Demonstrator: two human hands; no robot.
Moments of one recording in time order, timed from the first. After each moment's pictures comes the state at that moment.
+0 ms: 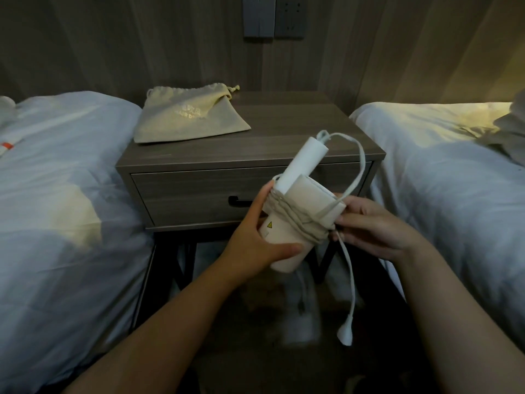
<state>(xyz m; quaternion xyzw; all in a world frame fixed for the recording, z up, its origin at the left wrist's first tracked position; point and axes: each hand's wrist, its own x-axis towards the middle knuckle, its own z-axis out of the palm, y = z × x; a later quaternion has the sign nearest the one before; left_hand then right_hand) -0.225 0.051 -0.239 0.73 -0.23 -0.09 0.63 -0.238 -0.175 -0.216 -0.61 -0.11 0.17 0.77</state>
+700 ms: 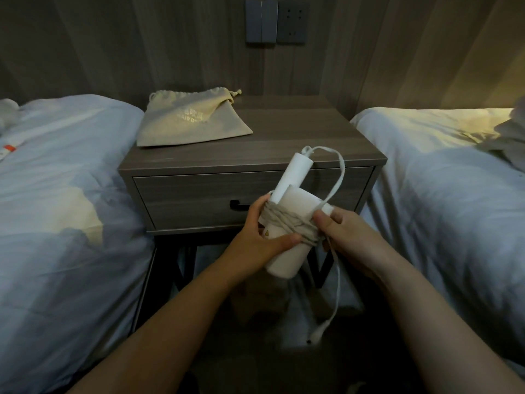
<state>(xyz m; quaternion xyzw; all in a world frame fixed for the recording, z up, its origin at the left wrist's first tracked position) -0.222 0.051 -0.232 0.72 -0.17 -0.14 0.66 -0.249 -0.129 -0.209 -0.80 0.02 0.03 0.60</state>
